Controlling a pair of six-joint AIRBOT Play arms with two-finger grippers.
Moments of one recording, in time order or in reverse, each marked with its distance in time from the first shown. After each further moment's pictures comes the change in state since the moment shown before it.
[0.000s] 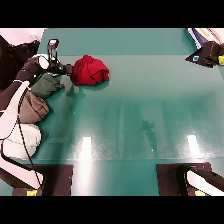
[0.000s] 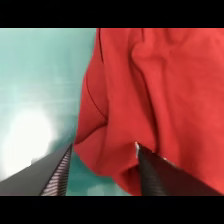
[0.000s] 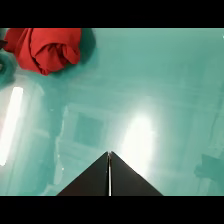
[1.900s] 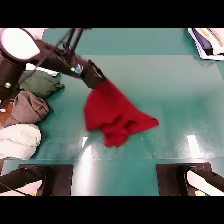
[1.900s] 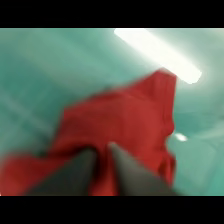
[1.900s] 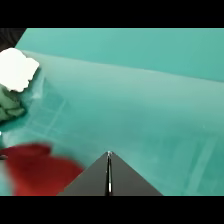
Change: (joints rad) left arm -0.390 0.473 0.022 -0.221 -0.537 0.235; right arm 0.000 0.007 0.419 0.001 0.083 0.000
